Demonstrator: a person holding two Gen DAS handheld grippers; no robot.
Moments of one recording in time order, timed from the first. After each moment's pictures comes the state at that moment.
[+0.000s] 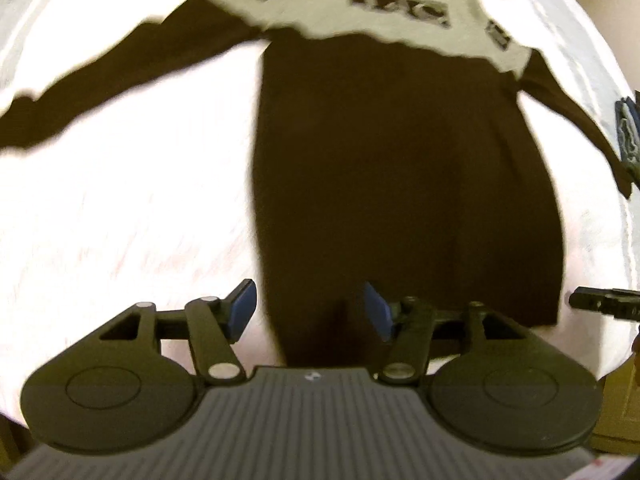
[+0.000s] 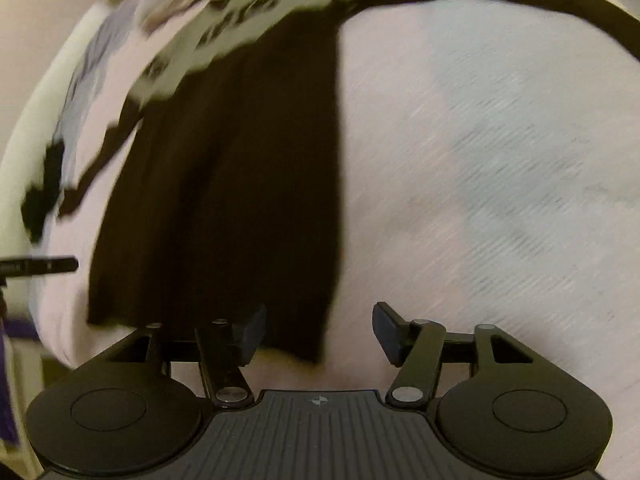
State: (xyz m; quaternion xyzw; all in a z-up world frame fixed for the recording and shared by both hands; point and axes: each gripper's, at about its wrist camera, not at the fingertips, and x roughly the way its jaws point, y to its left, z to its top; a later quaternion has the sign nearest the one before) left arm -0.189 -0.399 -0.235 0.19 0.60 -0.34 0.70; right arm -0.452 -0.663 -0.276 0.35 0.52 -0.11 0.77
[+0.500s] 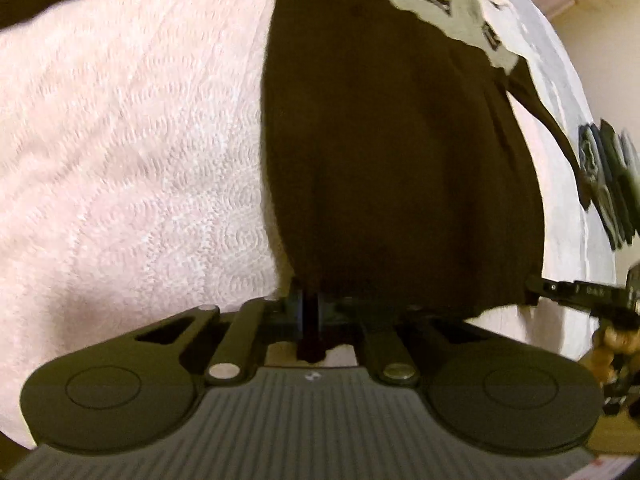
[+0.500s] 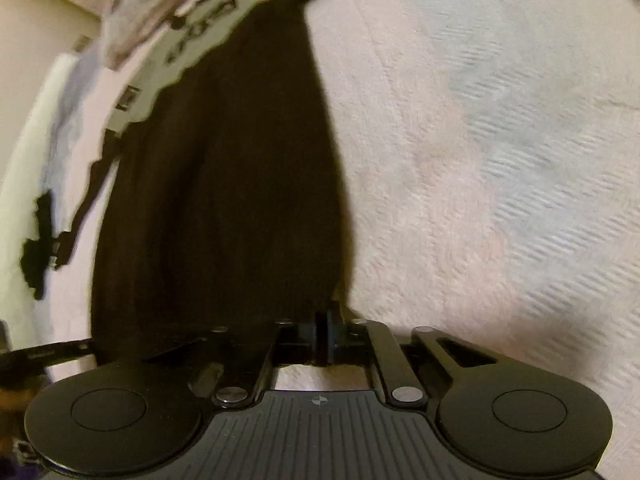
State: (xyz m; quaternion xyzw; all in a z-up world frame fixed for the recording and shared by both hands) left arm -0.183 -0.349 -0.285 0.09 0.63 -0.39 0.66; right arm -0.457 -0.655 -0.293 0.42 0.49 -0.17 0.74
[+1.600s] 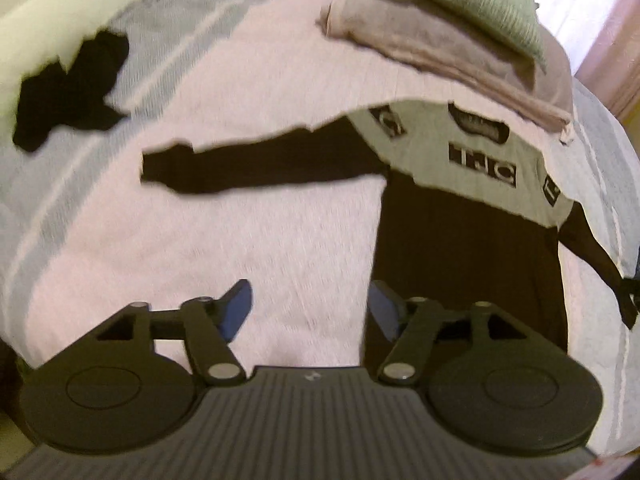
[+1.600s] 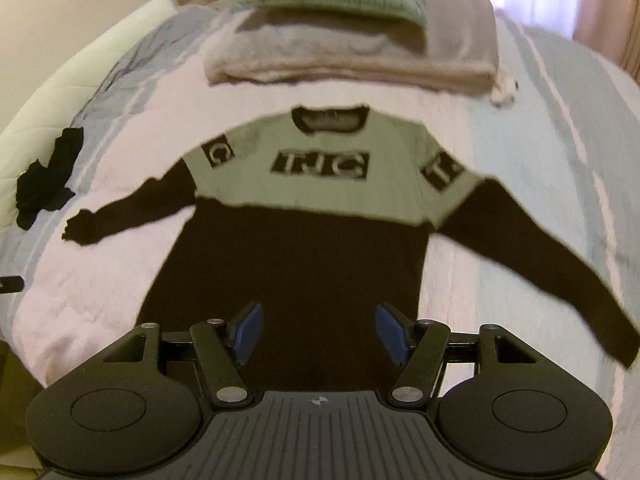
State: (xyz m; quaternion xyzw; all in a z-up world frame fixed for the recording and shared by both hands) left arm -0.133 -0.333 -0.093 0.09 0.51 -0.23 0.83; right arm -0.303 -0.635 -0.110 0.16 0.48 -0.13 0.85
